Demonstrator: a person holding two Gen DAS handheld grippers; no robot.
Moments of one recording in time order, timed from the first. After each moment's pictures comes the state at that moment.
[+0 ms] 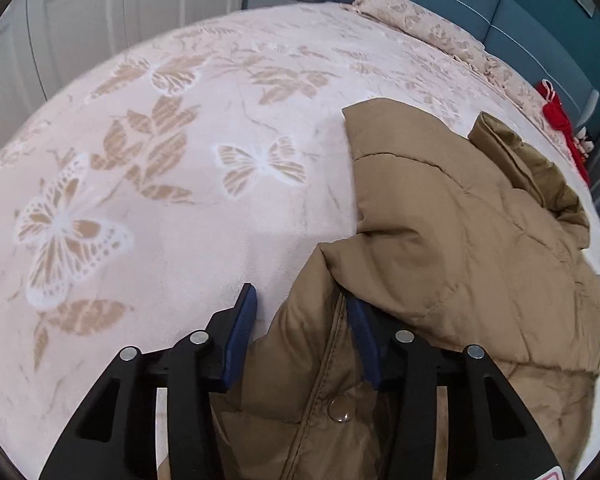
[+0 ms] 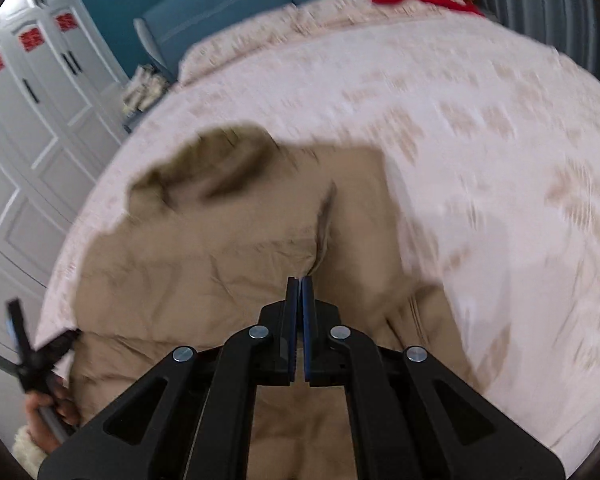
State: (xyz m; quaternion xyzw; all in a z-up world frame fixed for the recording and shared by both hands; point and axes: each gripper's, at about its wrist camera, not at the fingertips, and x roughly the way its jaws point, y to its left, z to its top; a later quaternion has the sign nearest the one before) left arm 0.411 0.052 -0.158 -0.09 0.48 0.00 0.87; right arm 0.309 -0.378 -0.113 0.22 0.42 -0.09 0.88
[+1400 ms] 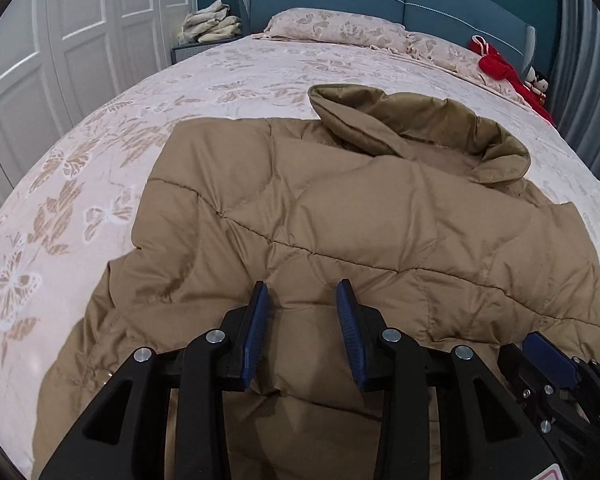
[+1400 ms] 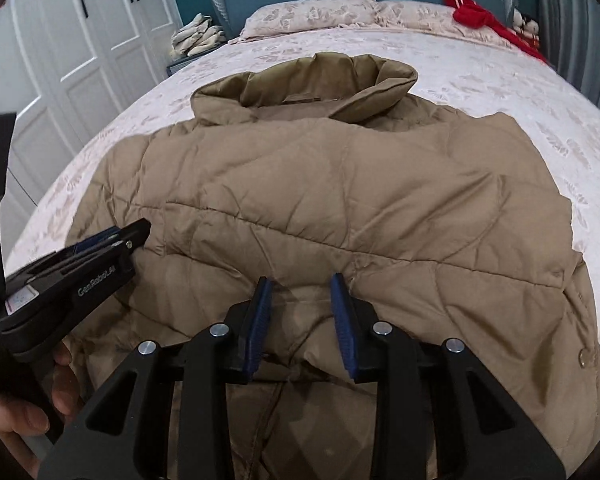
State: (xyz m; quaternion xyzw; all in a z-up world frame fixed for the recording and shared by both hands) left arm 0.389 -0.086 -0.146 0.01 0.42 -0.07 0.90; right arm 0.336 -0.247 -0.152 0.09 0.42 -0.03 0.90
